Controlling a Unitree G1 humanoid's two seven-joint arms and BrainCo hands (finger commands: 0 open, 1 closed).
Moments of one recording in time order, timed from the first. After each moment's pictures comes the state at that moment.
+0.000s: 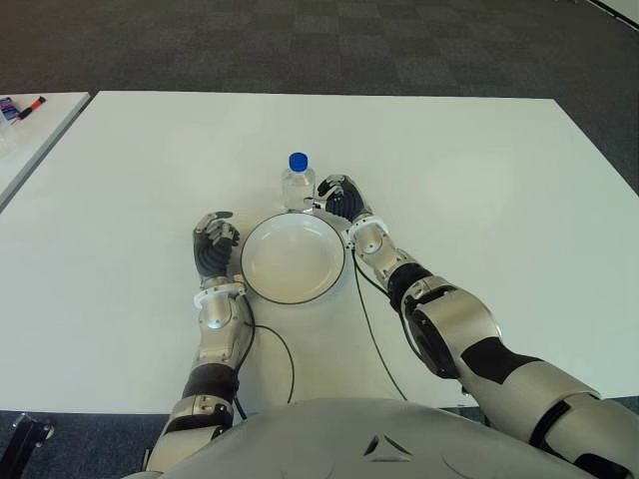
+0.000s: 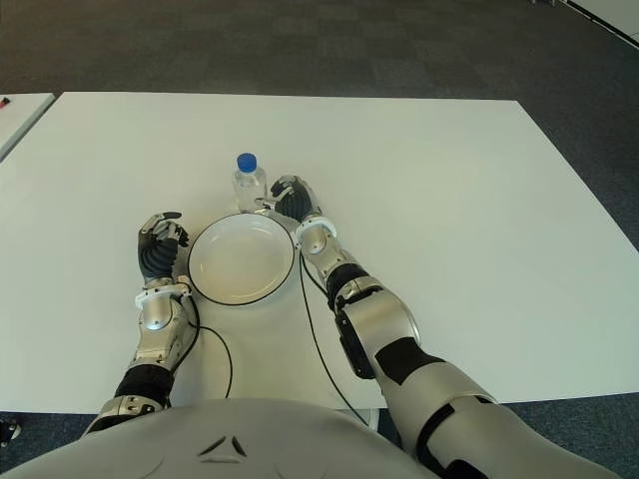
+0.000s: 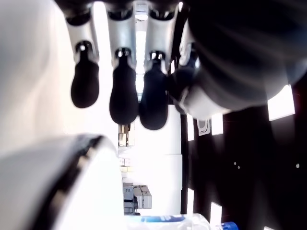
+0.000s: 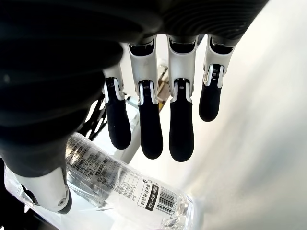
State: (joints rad) left arm 0.00 -0.03 0.15 0.58 0.02 -0.59 0.27; right arm -0.75 0.07 0.21 1.32 -0.37 -0.42 -0.32
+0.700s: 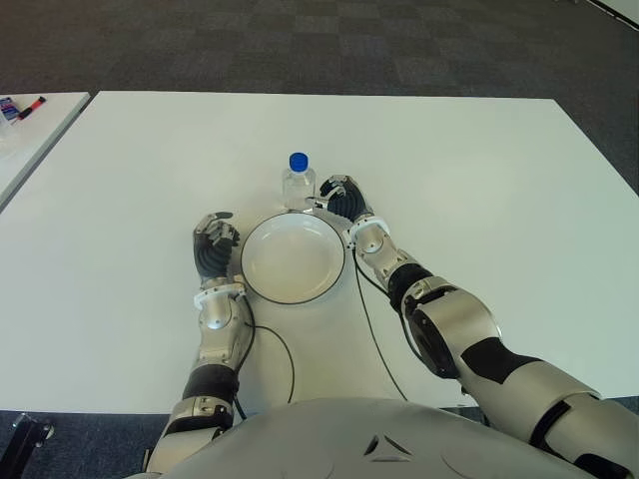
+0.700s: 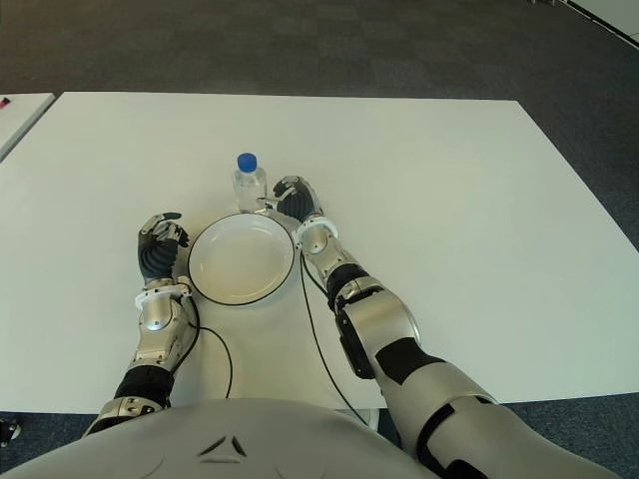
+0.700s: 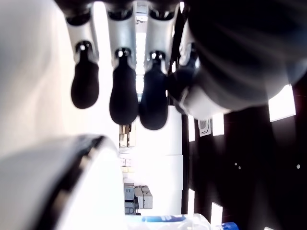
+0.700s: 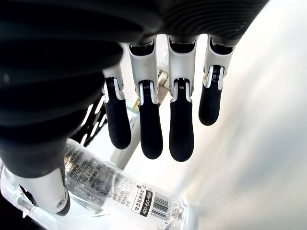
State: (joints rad) left arm 0.00 -0.03 0.15 0.57 0.02 -0.58 0.27; right arm -0.75 0.07 0.20 1.32 -0.35 -0.41 -0.32
